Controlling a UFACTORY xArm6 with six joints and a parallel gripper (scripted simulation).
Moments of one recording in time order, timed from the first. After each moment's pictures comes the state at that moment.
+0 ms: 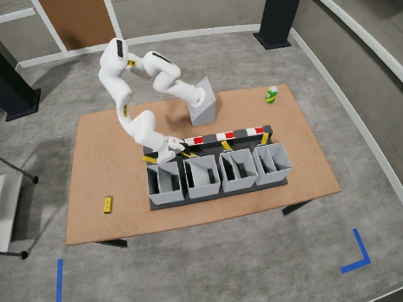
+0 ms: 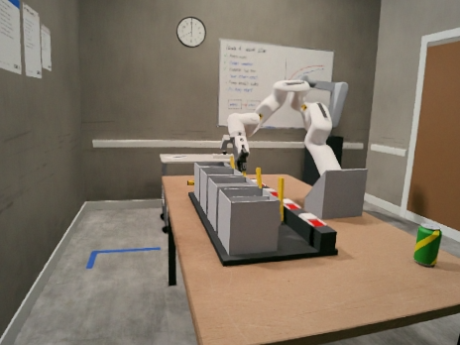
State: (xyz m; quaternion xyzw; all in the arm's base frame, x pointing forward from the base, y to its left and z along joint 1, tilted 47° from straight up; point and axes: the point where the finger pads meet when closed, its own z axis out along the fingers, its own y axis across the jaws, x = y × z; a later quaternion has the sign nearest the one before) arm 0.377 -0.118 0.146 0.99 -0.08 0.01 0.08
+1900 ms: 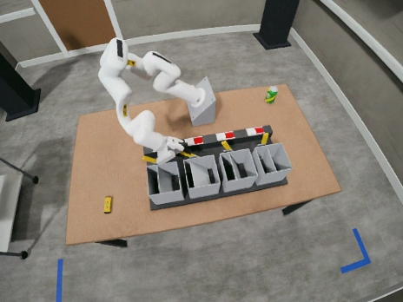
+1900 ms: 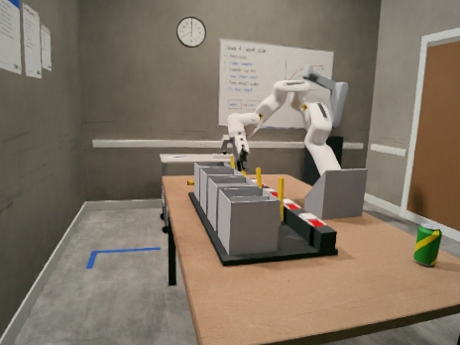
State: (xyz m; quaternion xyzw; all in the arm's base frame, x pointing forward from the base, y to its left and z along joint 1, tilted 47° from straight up) arm 0.377 -0.119 0.148 0.99 -0.08 0.01 0.08
